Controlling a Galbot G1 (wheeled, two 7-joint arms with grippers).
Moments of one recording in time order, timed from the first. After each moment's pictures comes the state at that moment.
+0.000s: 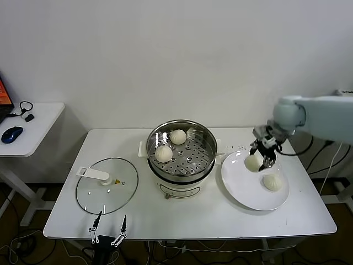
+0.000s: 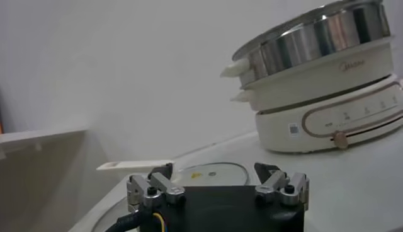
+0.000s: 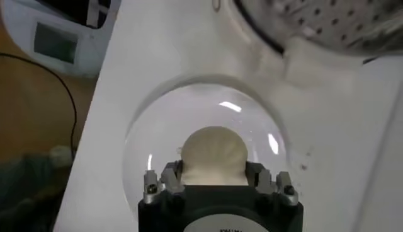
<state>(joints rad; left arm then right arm) 1.65 -1.59 -0.71 -1.55 0.27 -0.69 0.08 1.03 0.83 -2.02 1.44 0.54 -0.03 -0.96</state>
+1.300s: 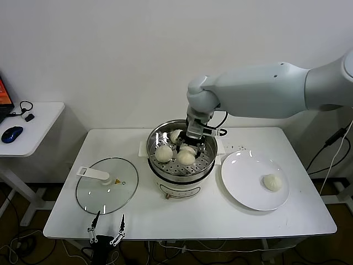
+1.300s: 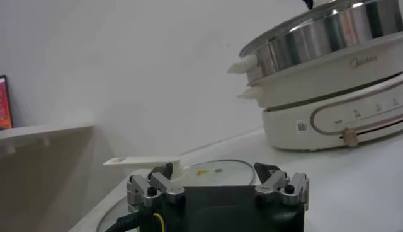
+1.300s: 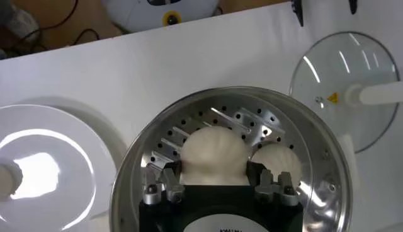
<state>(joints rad) 1.64 -1.60 -0.73 -1.54 0.26 -0.69 0.08 0.91 1.30 -1.81 1.36 0.28 0.44 -0.88</state>
